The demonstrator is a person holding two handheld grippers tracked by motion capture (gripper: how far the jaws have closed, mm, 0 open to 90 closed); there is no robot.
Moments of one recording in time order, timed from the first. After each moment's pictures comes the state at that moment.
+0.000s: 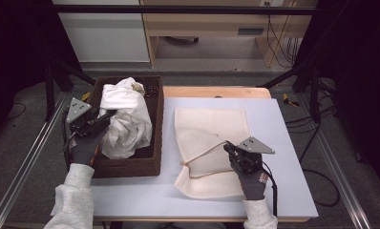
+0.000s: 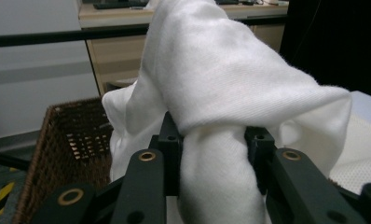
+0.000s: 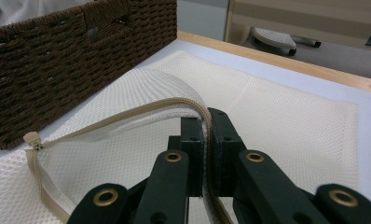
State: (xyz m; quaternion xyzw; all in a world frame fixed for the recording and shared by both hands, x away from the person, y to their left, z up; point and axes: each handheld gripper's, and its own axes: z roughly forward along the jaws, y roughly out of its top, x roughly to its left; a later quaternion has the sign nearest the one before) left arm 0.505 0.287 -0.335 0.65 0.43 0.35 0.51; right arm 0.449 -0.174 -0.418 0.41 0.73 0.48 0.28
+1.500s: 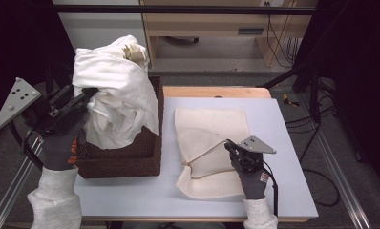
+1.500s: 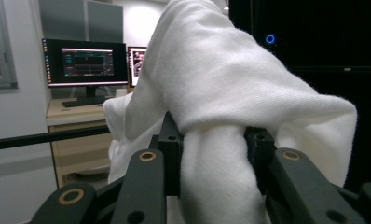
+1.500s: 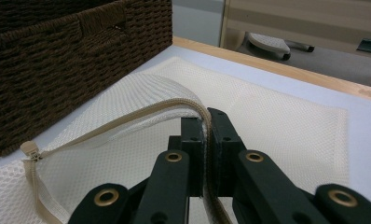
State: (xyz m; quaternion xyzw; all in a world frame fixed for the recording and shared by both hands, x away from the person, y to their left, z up) left arm 0.416 0.265 -0.207 0.59 0.31 0.37 0.65; right arm 0.450 -0.176 -0.414 0.41 0.72 0.48 0.29
